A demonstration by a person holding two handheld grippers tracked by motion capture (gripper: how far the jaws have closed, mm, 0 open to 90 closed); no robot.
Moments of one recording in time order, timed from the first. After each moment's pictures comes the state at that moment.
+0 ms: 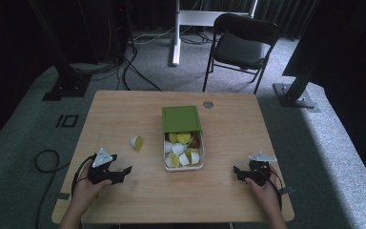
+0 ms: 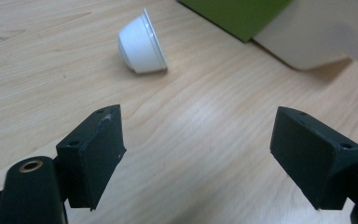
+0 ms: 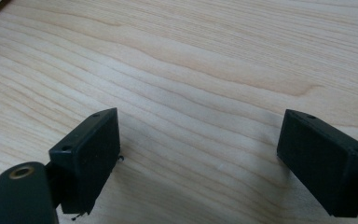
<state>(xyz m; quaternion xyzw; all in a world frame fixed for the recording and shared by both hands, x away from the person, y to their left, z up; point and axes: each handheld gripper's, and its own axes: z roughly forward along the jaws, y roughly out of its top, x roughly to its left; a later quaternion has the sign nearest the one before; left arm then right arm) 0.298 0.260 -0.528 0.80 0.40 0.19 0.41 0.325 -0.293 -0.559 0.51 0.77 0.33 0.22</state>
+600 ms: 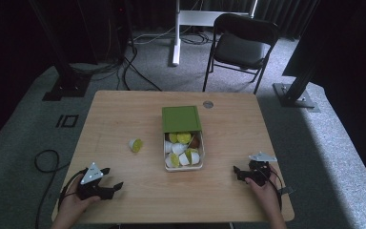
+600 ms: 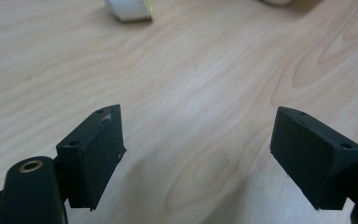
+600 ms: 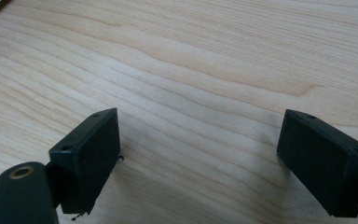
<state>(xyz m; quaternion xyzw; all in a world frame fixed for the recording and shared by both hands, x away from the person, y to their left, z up) 0.260 0.287 -0.547 0.82 0.38 0.17 0.40 0.325 -0.292 -0.559 0.51 0.77 0.33 0.22</state>
